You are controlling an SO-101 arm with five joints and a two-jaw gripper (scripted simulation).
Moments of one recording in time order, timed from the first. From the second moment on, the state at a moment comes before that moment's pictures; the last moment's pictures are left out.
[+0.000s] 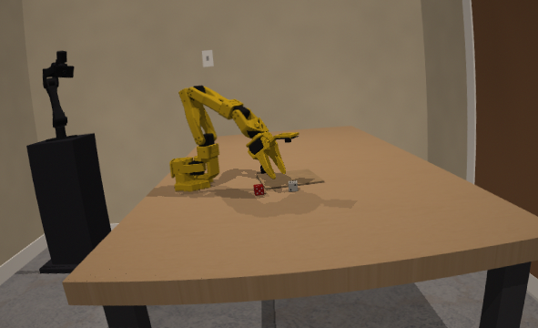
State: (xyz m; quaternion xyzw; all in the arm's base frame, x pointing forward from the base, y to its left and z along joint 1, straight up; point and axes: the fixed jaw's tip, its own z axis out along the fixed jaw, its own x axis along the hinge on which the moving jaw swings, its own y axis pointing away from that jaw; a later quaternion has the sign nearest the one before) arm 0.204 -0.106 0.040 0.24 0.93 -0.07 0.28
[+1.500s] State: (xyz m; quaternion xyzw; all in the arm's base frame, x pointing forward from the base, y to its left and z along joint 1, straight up) arm 0.149 0.074 0.045 -0.20 0.93 0.06 0.30
